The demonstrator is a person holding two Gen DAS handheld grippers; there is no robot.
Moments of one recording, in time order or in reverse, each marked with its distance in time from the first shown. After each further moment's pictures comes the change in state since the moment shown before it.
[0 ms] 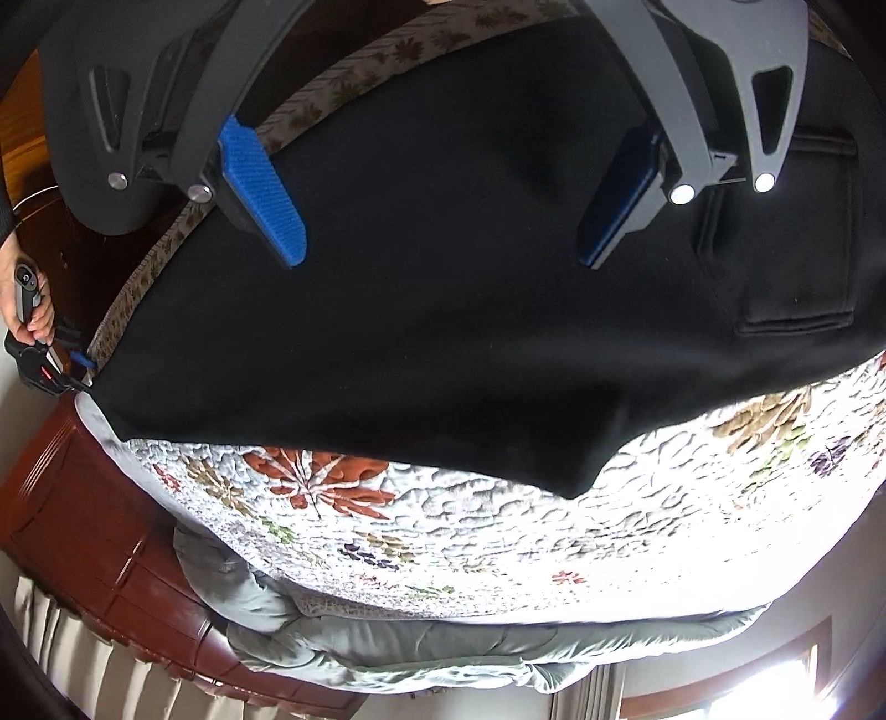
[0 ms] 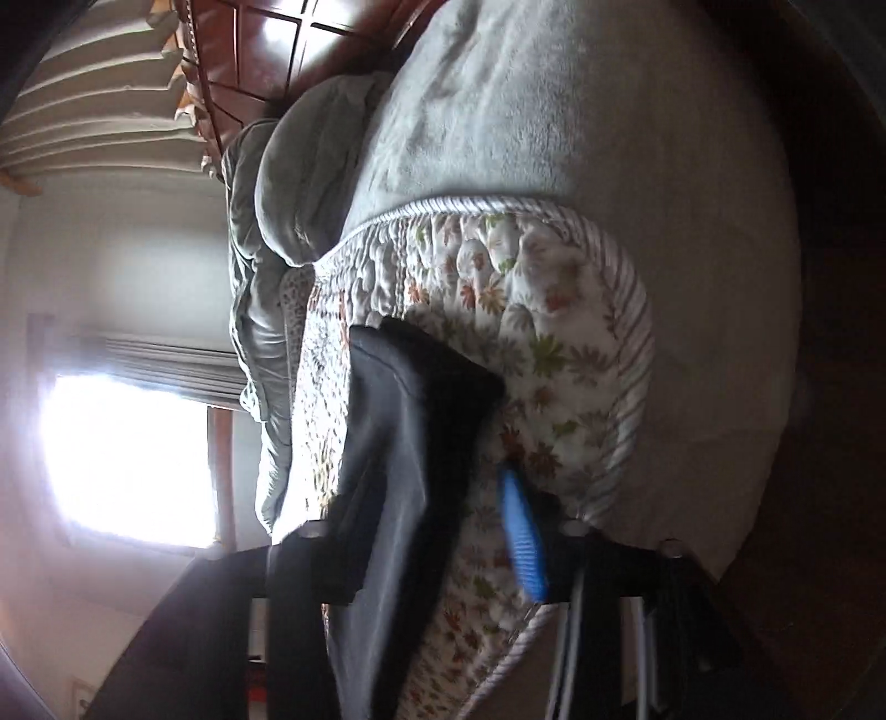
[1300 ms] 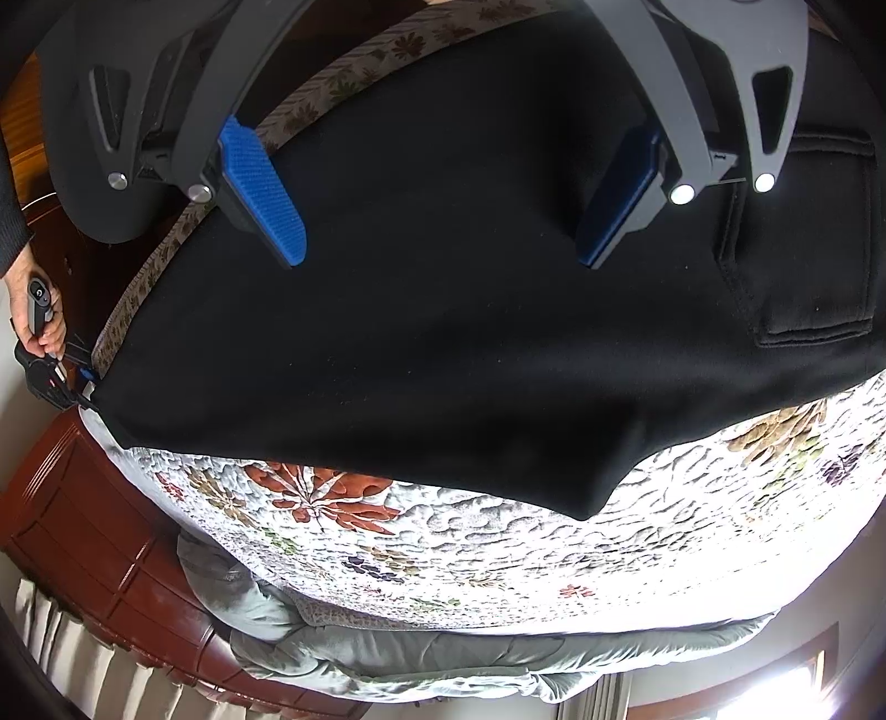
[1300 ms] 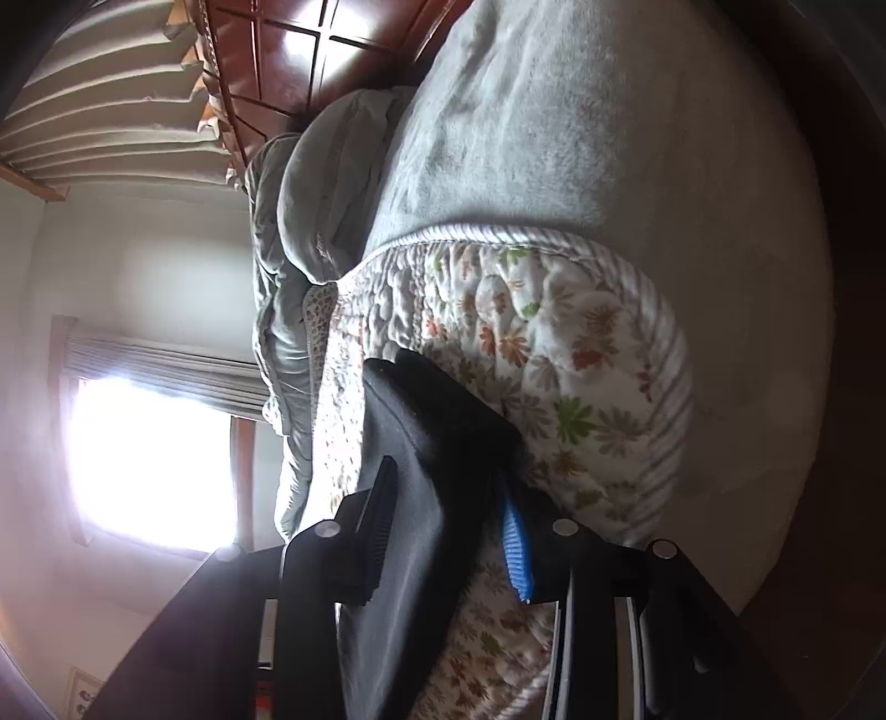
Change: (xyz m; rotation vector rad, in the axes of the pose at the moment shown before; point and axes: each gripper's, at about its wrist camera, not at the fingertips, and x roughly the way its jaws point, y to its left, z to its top) left arm 0.011 0.001 -0.003 -0.005 0.017 -0.021; right arm 0.007 -0.007 0.019 -0.006 -0.024 0.111
